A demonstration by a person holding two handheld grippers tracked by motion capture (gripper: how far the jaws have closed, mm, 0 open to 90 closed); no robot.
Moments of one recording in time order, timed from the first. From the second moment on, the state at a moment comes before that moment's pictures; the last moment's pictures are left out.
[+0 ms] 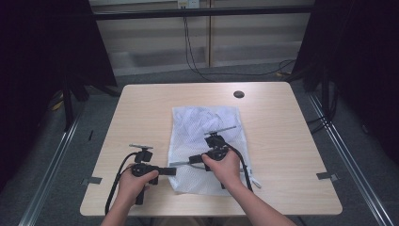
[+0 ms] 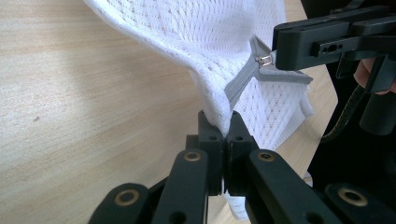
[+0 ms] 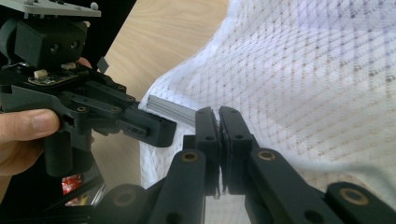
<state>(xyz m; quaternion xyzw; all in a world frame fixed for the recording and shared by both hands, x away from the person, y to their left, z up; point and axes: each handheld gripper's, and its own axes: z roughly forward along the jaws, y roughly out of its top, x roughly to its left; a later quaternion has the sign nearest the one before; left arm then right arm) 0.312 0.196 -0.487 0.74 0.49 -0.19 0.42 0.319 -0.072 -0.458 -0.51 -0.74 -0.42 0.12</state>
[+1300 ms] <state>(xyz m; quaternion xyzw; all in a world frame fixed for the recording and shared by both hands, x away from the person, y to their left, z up) 0.311 0.198 -0.486 0.74 0.50 -0.19 0.41 0.319 -0.093 -0.460 -0.52 -0.74 -0.41 0.12</state>
